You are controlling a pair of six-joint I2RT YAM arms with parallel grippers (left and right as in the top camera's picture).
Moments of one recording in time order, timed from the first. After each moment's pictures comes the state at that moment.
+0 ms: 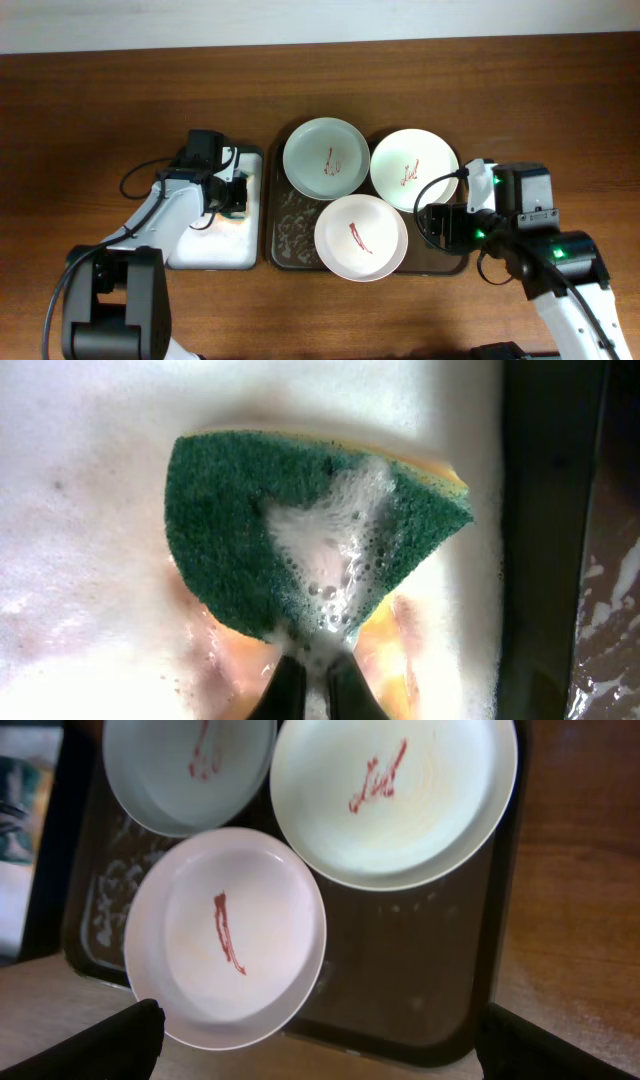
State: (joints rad) left arm -0.11 1.75 1.02 -0.52 0.05 -0.05; right arm 0.11 1.02 0.96 -0.95 -0.21 0.13
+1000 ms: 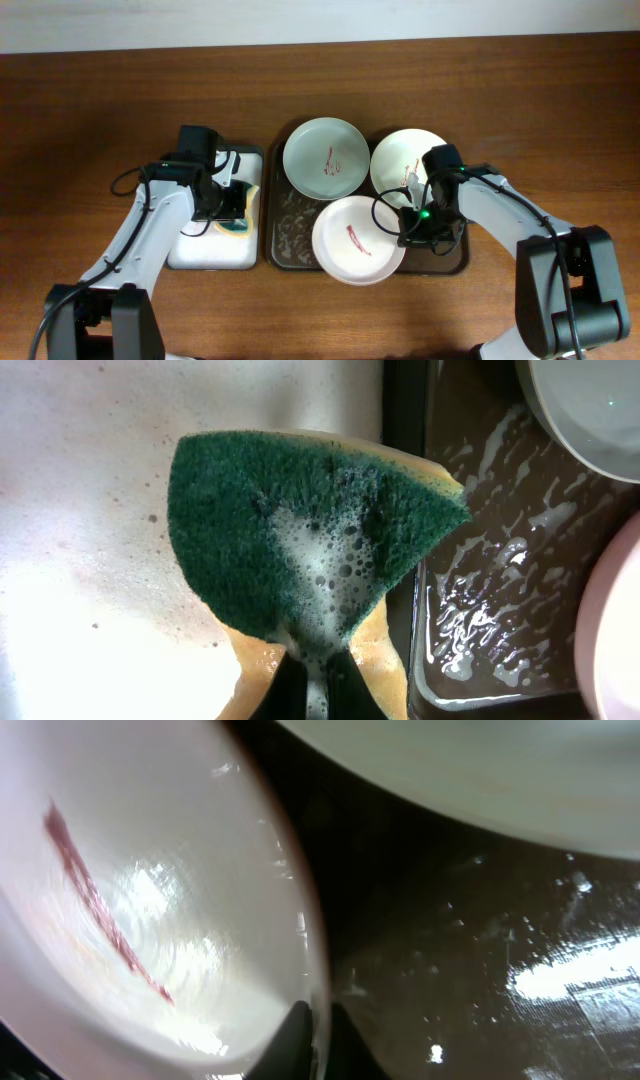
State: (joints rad) left arm -0.11 1.62 1.09 -0.83 0.15 -0.07; right arm 0.16 1.74 0.96 -0.84 -0.41 0.11
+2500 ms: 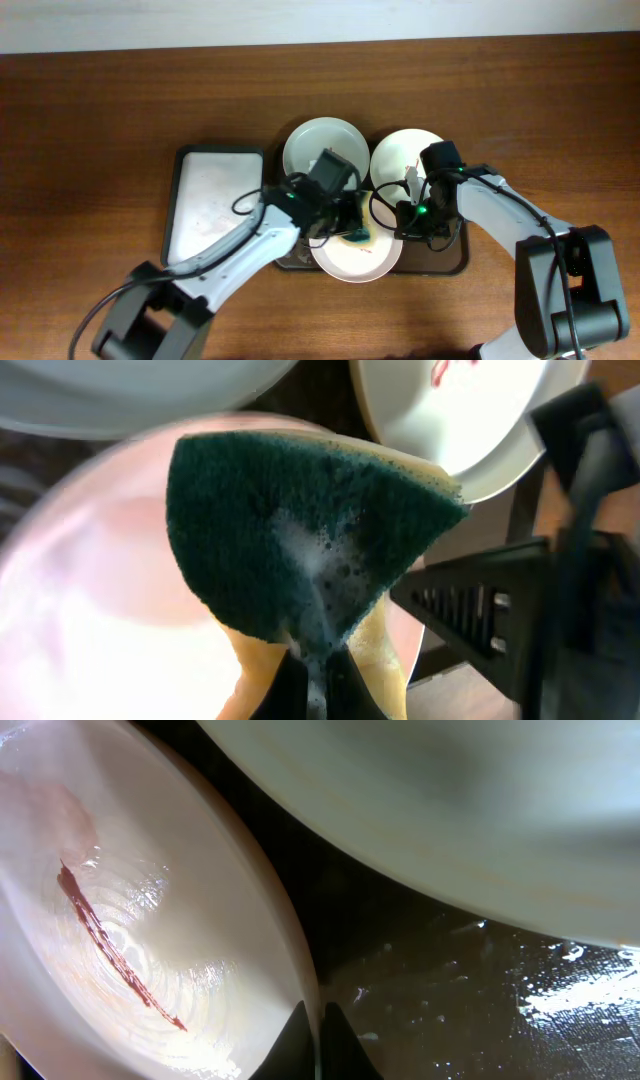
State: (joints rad) left arm -0.70 1.72 1.11 -0.46 0.25 -0.81; right arm 0.17 1.74 0.96 -0.76 -0.41 0.16
